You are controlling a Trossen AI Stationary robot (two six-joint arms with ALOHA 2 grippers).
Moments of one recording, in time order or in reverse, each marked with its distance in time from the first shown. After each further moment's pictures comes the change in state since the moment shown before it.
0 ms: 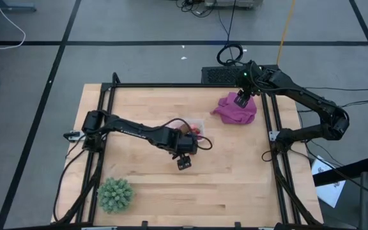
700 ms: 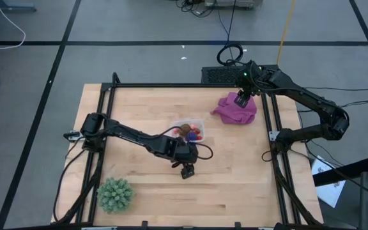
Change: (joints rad) left arm -0.067 0.000 -0.057 0.220 -0.018 -0.061; right arm 0.000 0.000 0.000 0.003 0.000 -0.010
